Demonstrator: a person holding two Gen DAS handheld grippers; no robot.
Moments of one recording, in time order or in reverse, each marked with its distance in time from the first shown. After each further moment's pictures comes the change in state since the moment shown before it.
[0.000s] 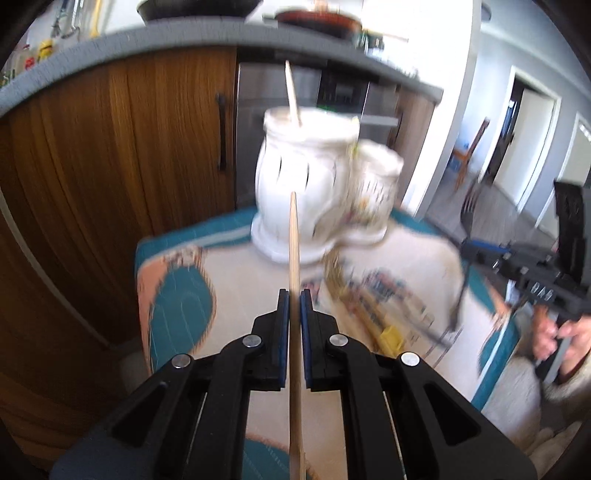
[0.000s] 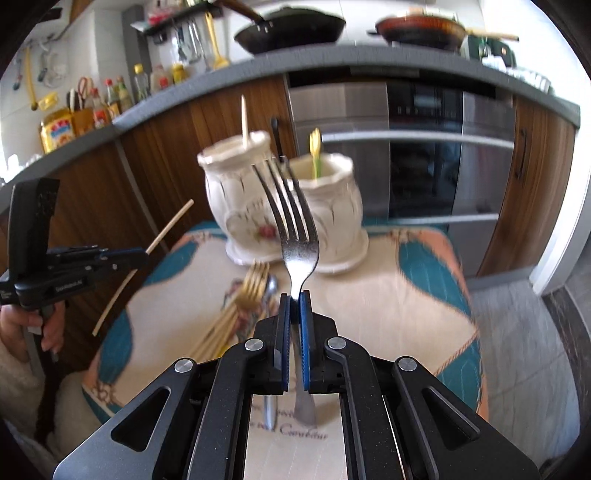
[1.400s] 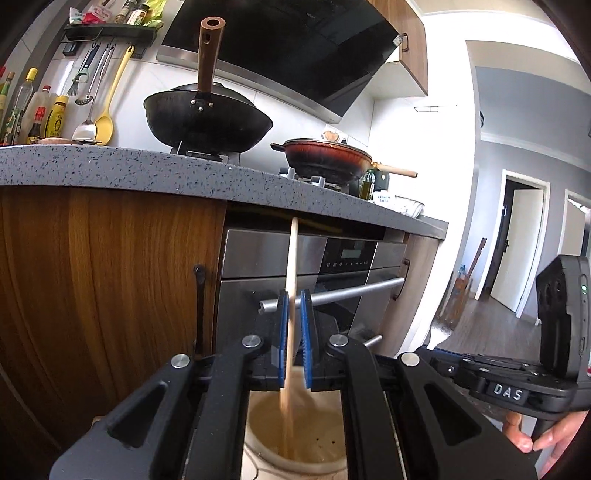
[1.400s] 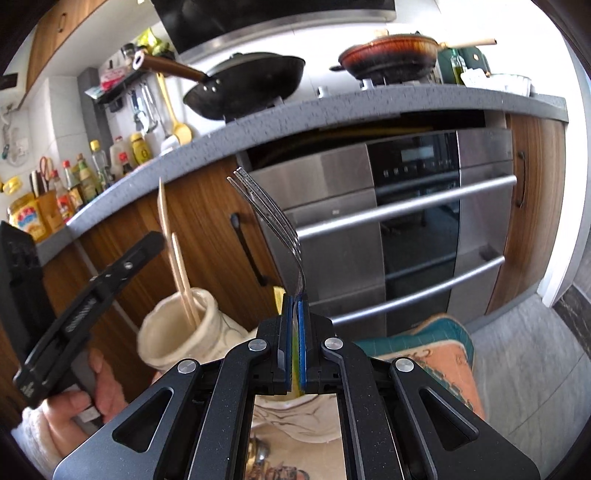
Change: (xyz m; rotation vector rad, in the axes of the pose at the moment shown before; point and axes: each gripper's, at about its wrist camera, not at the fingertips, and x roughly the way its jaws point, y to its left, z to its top) left arm 0.051 0.000 0.125 -0.072 -0.517 0.002; right arm 0.067 -0.035 0.118 0.161 -0.145 -0.037
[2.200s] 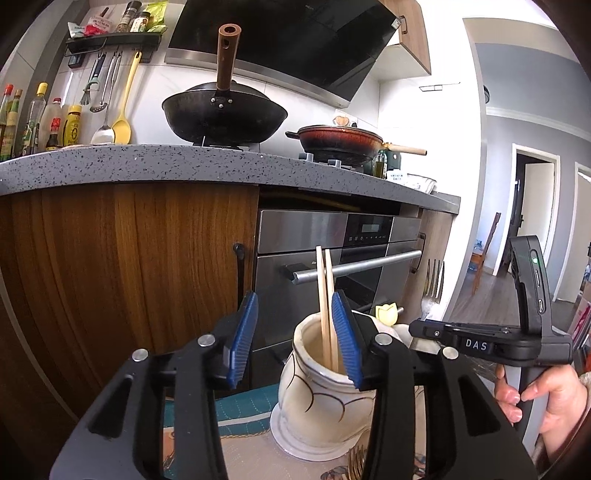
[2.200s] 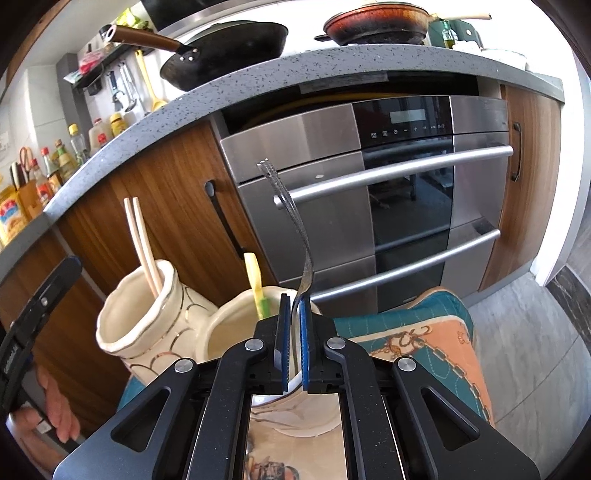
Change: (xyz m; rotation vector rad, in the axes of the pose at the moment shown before) left arm -0.042 0.016 -0.015 0.062 0.060 0.070; right arm 0.028 -0.010 -0.013 0.030 0.091 -0.048
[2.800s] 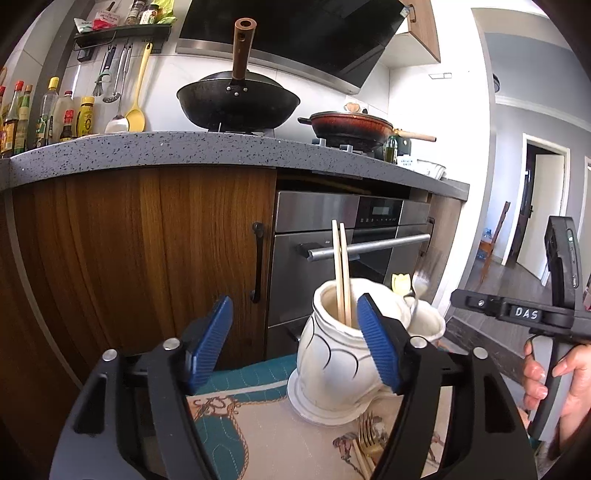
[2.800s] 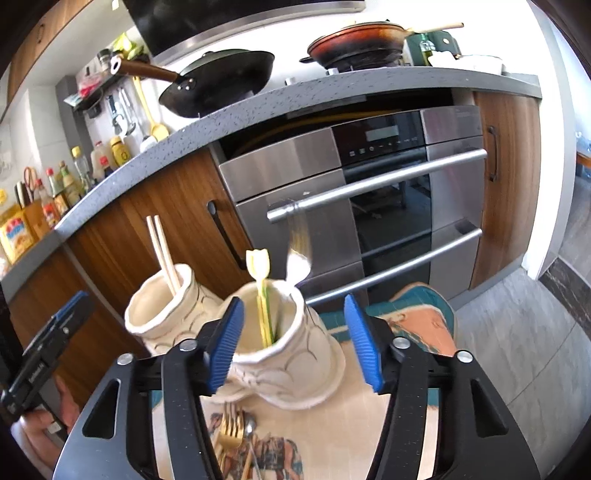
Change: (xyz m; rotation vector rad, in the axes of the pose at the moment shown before) left arm -0.026 0.009 -0.011 0.006 0.072 0.050; right arm -0.055 -0.011 -0.015 0.055 -0.069 -0.016
